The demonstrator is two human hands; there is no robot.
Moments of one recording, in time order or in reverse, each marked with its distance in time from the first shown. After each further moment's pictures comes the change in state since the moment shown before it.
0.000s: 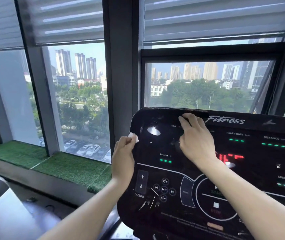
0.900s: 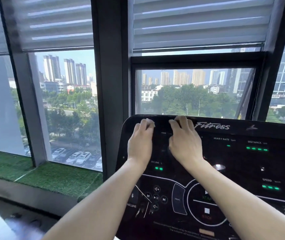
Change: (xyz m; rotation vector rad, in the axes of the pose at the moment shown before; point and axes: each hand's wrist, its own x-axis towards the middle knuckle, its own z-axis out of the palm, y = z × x) left_hand 0.057 0.088 0.007 -0.130 -0.098 0.091; right_hand 0.012 -0.009 -0.012 -0.034 -0.042 0.105
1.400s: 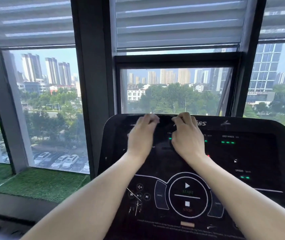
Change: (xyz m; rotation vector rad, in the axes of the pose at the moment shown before) left_hand 0.014 0.040 0.022 -0.044 -0.065 0.145; right_hand -0.006 0.046 -0.026 0.003 0.030 0.117
